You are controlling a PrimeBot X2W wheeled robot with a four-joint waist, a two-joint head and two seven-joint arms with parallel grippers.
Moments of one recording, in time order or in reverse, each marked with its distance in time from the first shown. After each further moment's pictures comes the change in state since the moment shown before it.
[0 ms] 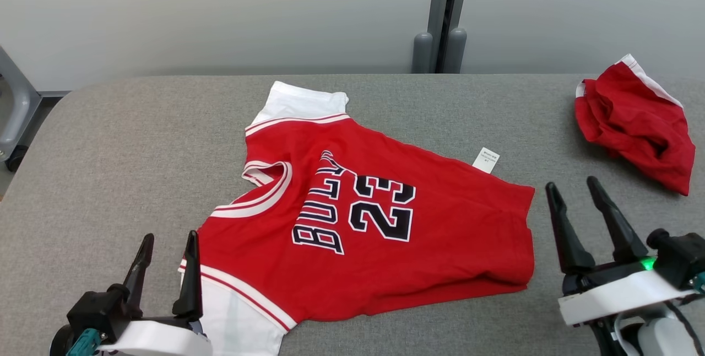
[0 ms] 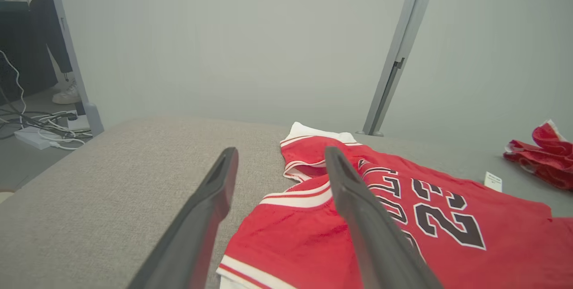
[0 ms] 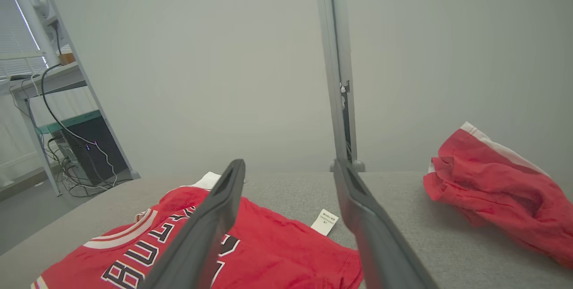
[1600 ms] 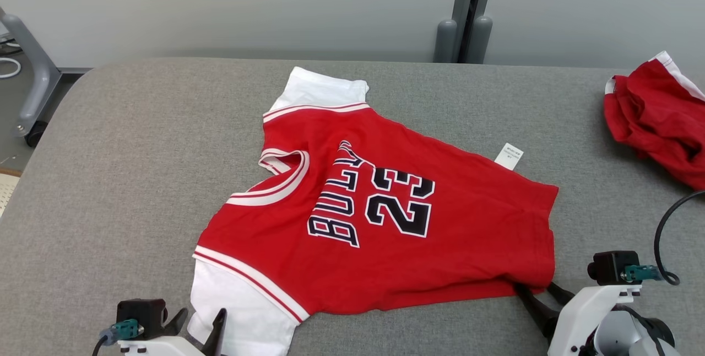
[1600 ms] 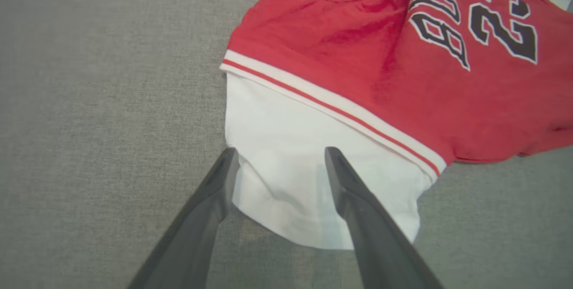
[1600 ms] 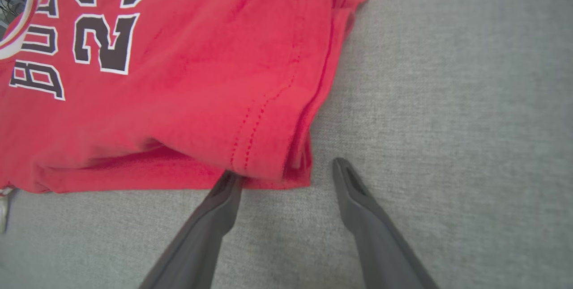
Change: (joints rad) left arm 0.073 0.096 -0.097 -0.010 -0.079 0.010 0.528; right arm -0.072 -0.079 0.160 0.381 0.255 0.000 0.500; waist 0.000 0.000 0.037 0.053
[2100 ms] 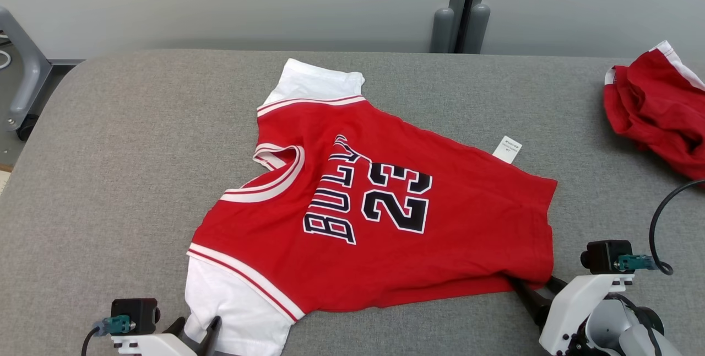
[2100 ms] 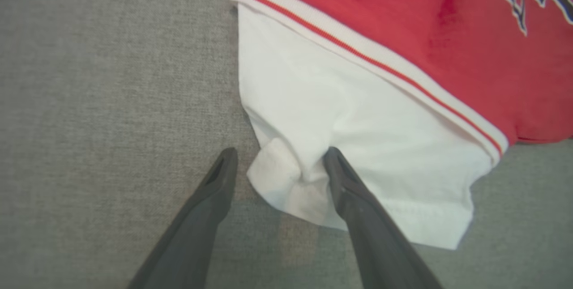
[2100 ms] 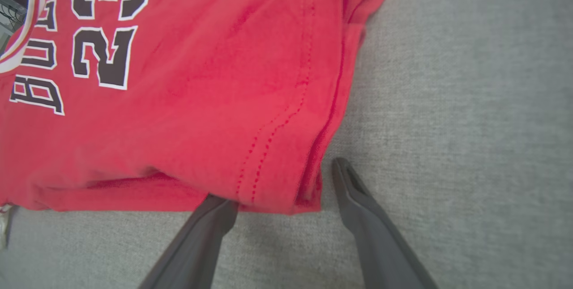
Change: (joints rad) left arm -0.078 0.015 0.006 0.197 -0.072 -0.067 0.004; right arm -0.055 0.004 0.050 0.048 0.042 0.000 -0.038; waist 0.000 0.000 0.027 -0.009
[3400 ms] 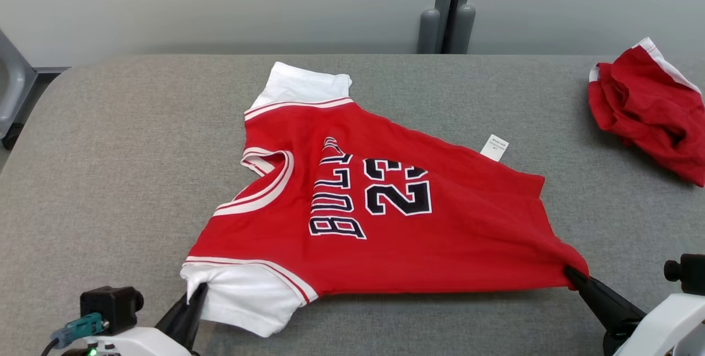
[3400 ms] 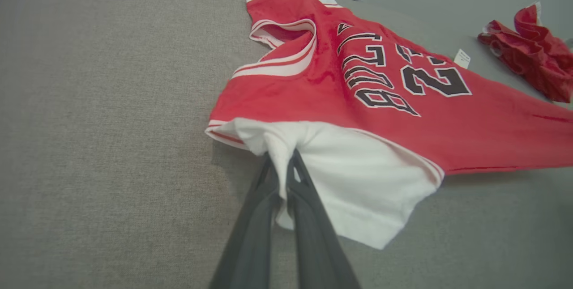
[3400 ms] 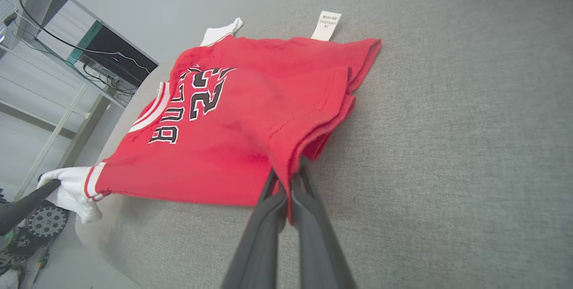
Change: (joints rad) left arm 0.147 0.033 0.040 -0.460 -0.063 0.070 0.042; right arm 0.282 -0.220 -0.114 -0.538 0.300 0.000 0.020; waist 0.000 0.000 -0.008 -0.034
